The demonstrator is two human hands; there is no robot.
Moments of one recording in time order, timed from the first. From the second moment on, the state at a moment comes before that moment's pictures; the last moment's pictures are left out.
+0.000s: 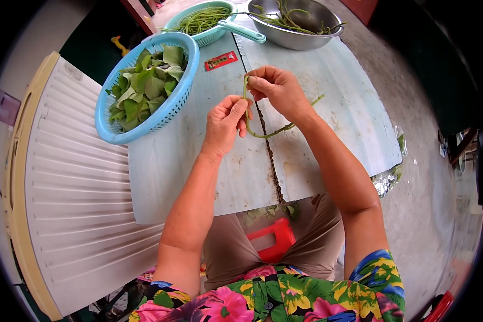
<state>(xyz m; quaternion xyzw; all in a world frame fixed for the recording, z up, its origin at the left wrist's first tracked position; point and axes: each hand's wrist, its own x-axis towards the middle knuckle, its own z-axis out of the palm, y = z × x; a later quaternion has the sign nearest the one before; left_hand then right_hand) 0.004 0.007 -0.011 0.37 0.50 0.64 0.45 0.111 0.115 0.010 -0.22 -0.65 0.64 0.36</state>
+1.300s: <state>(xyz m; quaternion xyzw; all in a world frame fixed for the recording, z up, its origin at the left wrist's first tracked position) -0.002 0.004 -0.004 0.41 0.50 0.65 0.41 0.124 0.117 0.023 -0.21 -0.79 0.44 0.37</state>
